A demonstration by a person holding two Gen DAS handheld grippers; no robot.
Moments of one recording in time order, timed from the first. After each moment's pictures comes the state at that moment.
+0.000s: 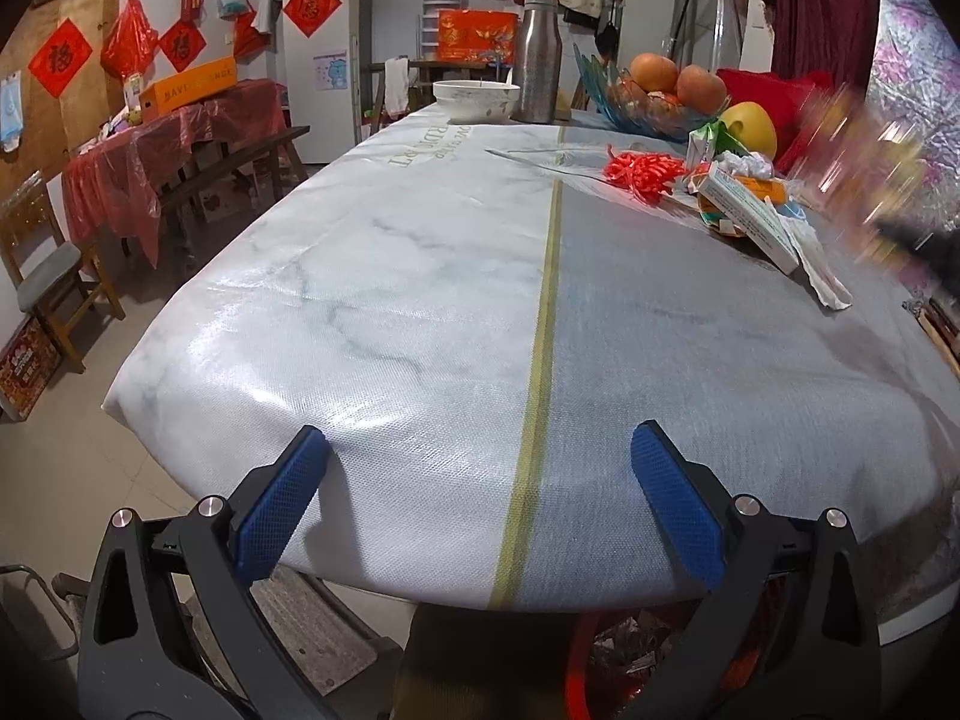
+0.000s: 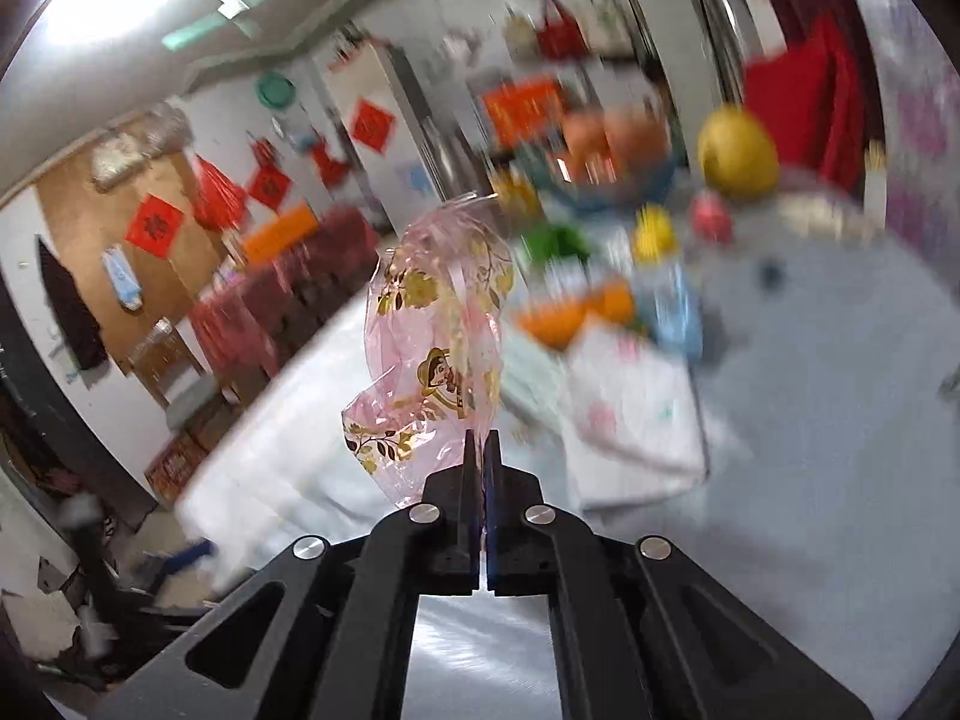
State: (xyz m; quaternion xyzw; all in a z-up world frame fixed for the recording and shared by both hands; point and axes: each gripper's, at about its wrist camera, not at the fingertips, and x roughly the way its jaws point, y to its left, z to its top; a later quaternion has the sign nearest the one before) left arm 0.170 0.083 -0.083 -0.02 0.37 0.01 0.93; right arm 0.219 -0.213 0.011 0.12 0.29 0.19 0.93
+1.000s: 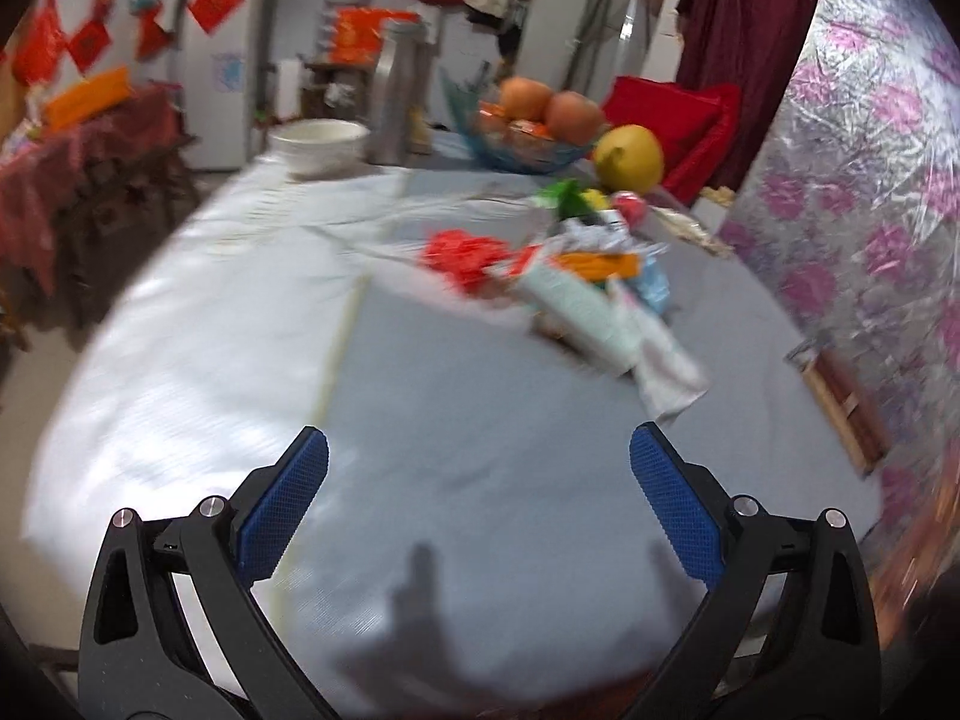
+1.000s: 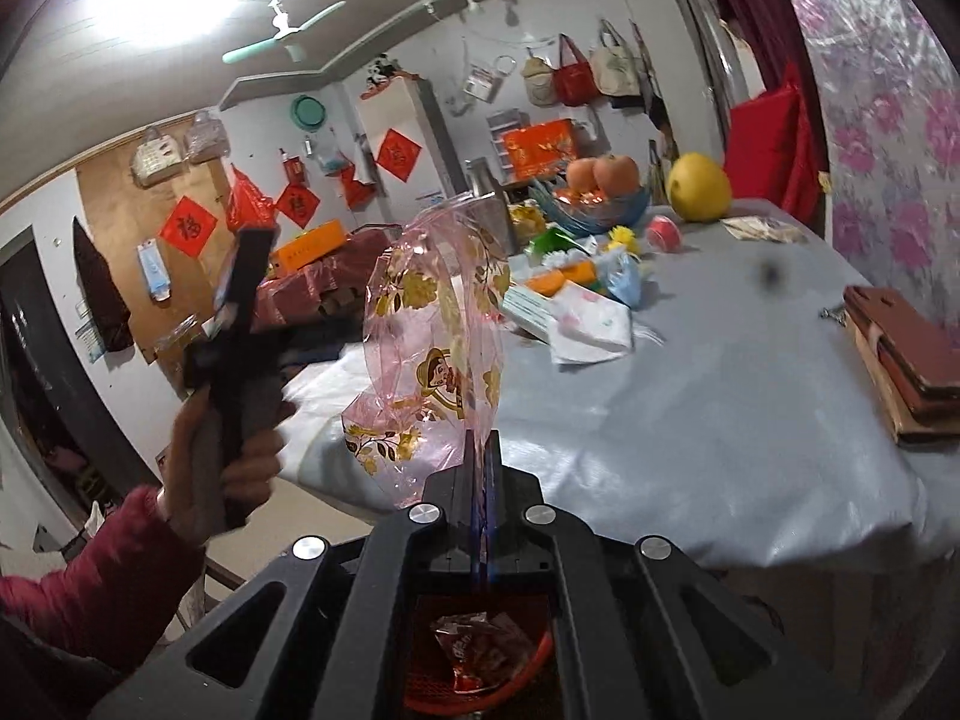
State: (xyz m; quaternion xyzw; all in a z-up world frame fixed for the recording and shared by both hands) left arm 0.255 0.000 -0.016 -0.07 0.38 -0.13 0.91; right arm 0.062 -0.256 -0.005 0.11 0.27 0.18 0.94
